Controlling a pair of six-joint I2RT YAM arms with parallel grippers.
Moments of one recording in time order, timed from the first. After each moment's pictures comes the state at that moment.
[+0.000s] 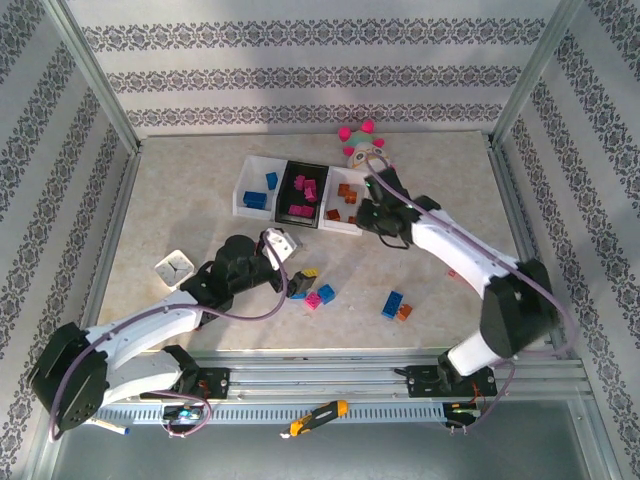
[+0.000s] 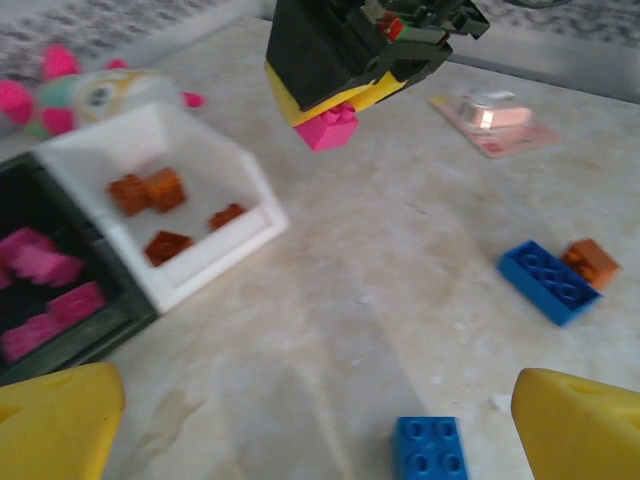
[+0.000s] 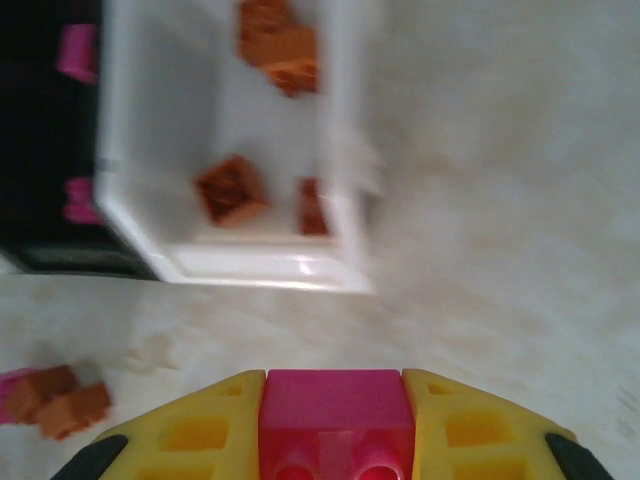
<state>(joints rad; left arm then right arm) -0.67 1.09 0.53 0.20 0.18 0.11 0.49 1.57 1.20 -0.56 0.04 0.72</state>
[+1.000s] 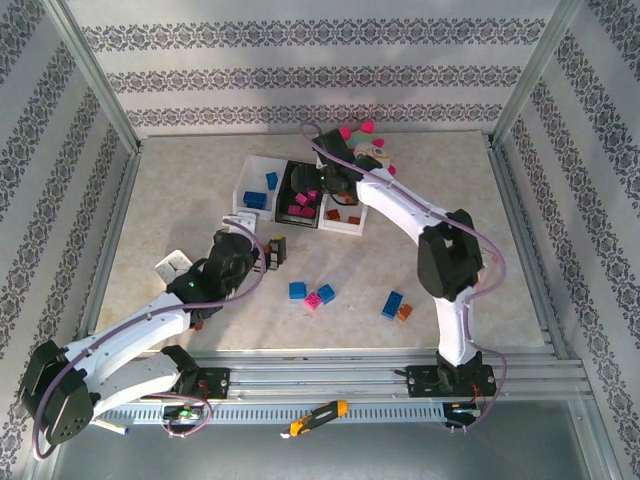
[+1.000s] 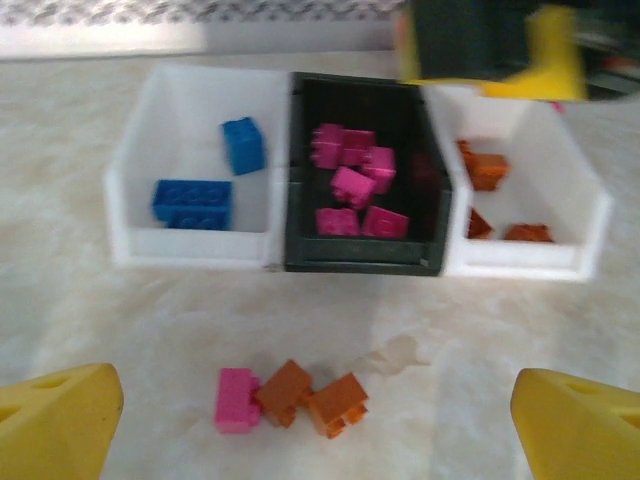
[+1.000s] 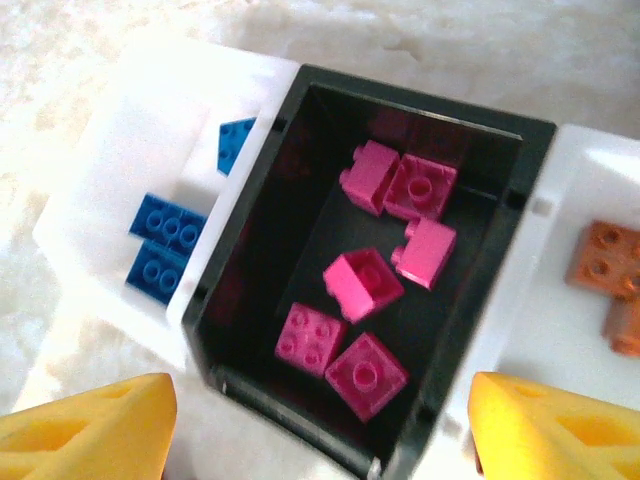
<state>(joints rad) -0.67 1.02 0.66 -0.17 -0.45 -0.37 0.56 2.00 1.75 -0.56 -0.05 0.46</state>
